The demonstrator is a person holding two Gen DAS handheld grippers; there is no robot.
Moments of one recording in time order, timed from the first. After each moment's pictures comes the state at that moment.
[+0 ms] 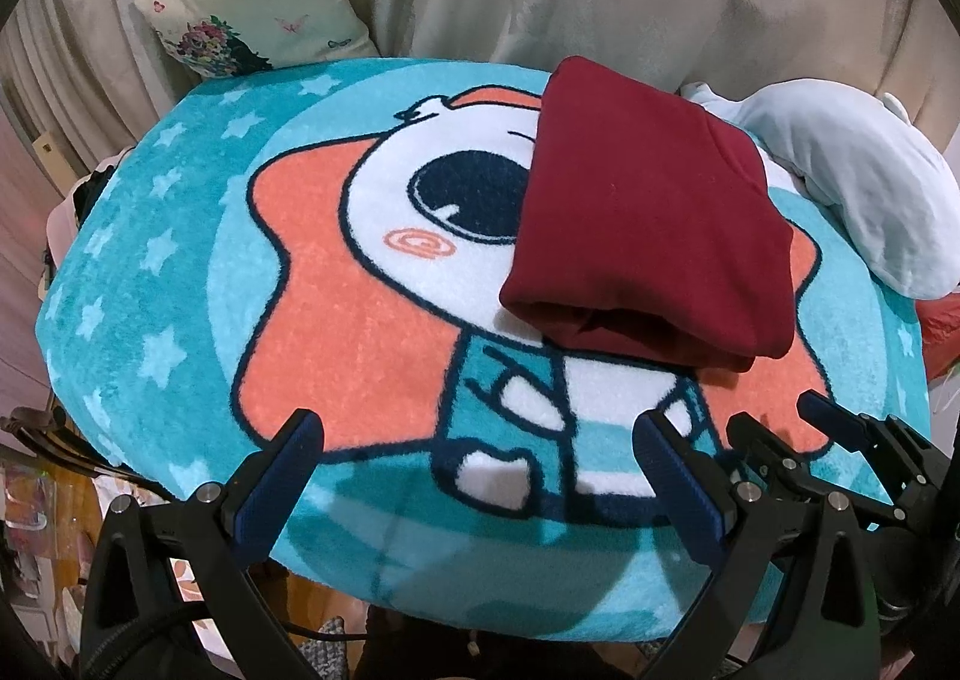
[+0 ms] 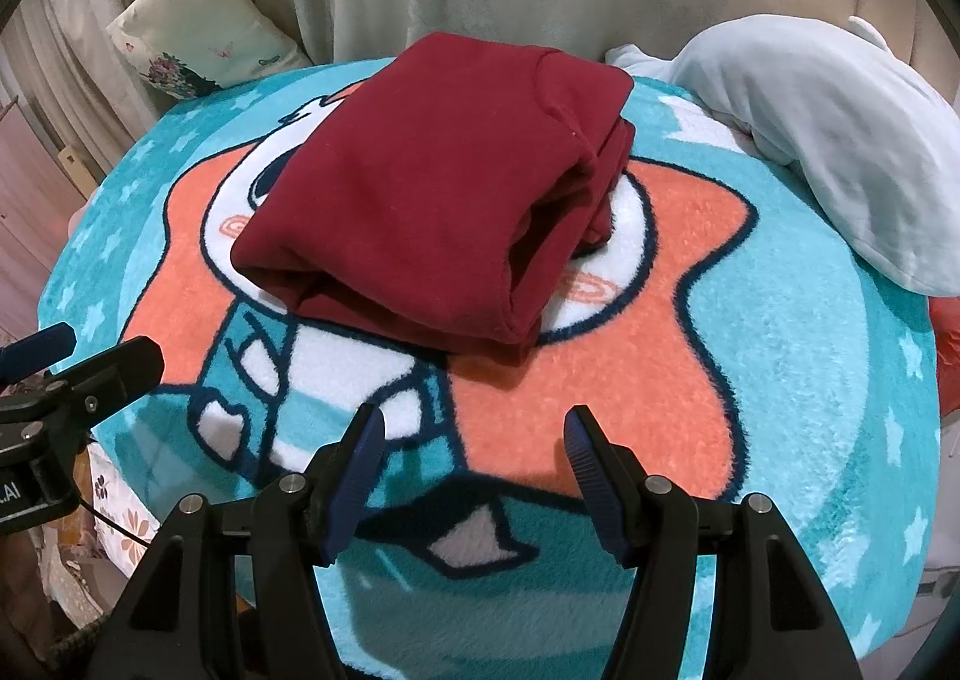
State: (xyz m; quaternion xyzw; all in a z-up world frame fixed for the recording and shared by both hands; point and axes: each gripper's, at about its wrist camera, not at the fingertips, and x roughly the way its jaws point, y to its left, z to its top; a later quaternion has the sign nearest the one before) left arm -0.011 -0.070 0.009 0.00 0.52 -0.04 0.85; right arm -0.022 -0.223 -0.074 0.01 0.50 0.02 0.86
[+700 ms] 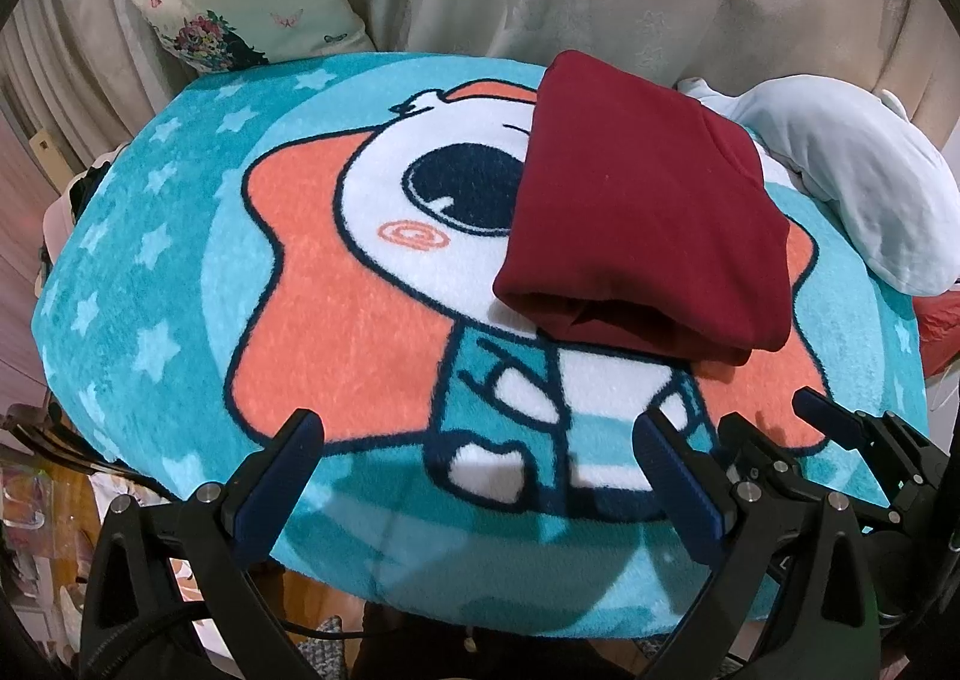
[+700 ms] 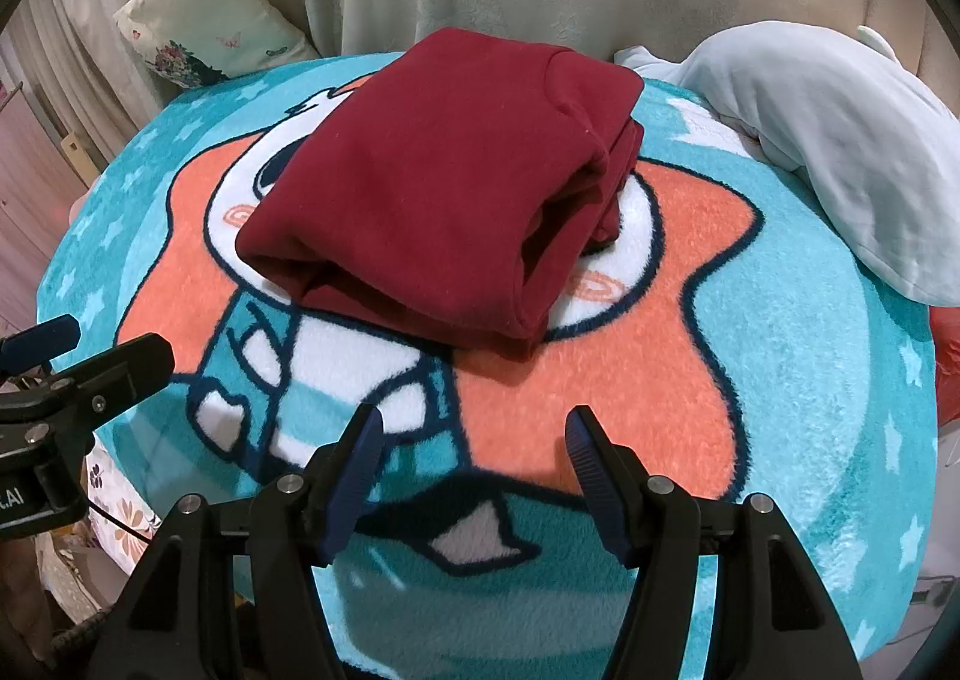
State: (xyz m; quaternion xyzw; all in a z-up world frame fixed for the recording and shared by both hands) left arm -0.013 -0.072 0.006 -0.01 0.52 -0.04 0.85; right arm -0.022 -0.221 -0.076 0.00 0.51 0.02 0.86
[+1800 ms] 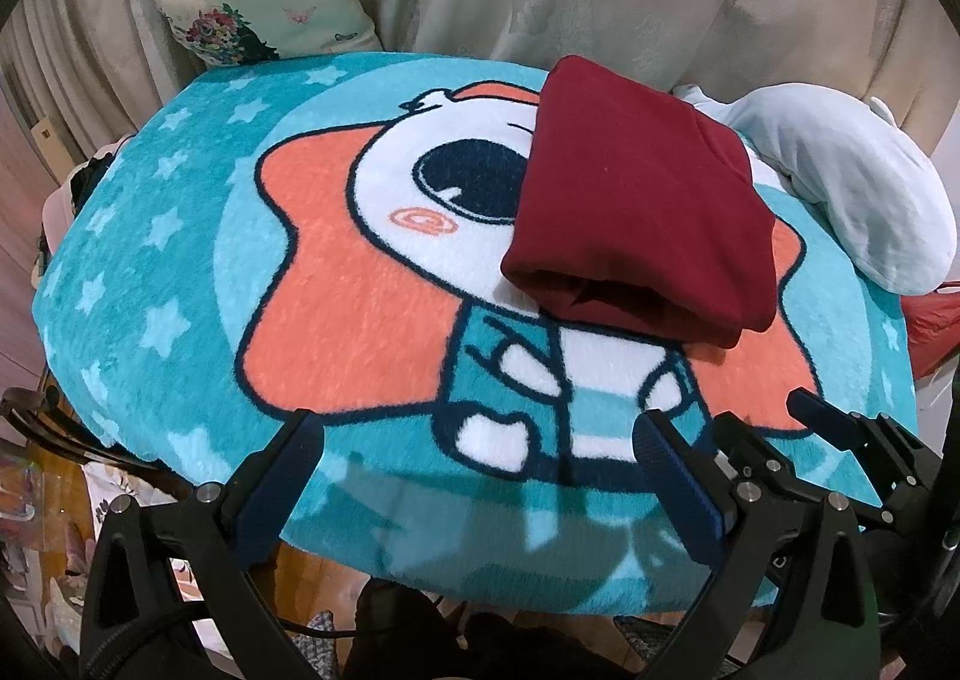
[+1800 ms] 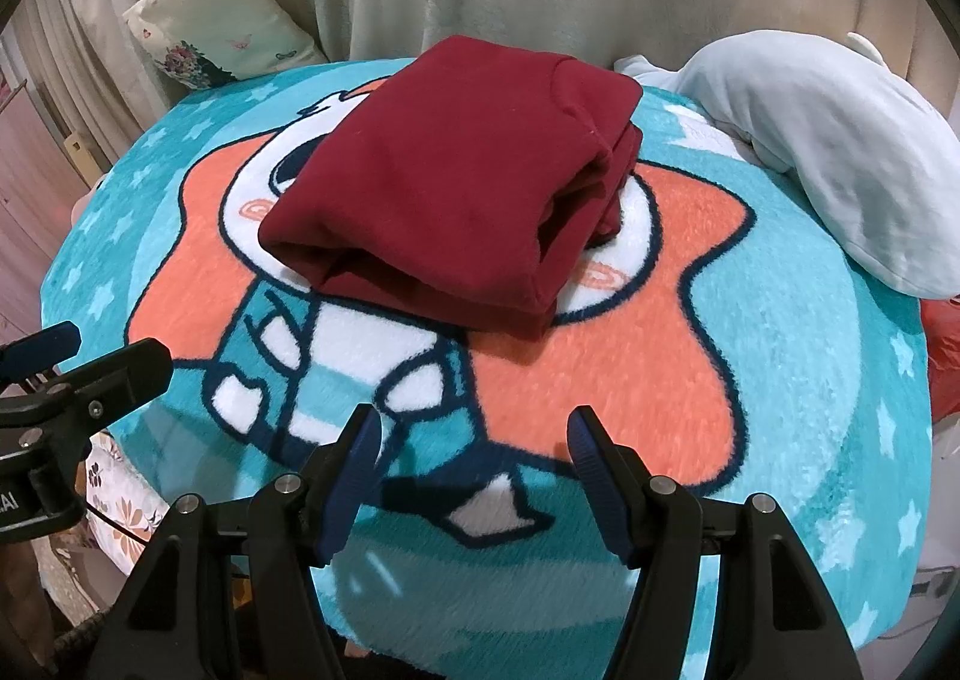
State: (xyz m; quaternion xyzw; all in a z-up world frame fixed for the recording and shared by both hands) left arm -0.031 -0.062 0.012 -0.02 0.52 -0.04 0.85; right arm -0.039 -0.213 -0.071 -0.01 0.50 0.02 0.87
